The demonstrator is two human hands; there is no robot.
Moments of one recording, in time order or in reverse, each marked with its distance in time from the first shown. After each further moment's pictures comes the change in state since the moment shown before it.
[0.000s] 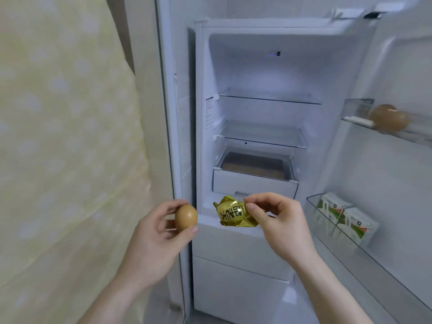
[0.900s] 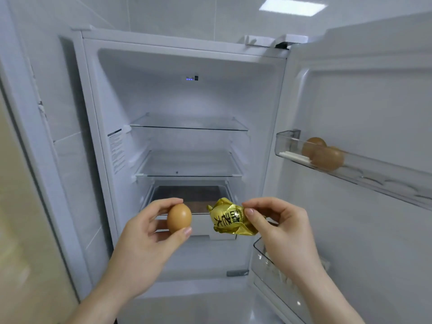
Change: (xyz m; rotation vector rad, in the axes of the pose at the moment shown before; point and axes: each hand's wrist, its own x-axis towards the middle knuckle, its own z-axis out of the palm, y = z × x) left_hand 0.183 0.019 0.127 -0.149 -0.326 0.192; right_hand 0.104 0.015 -0.089 -0.061 0.358 -0.025
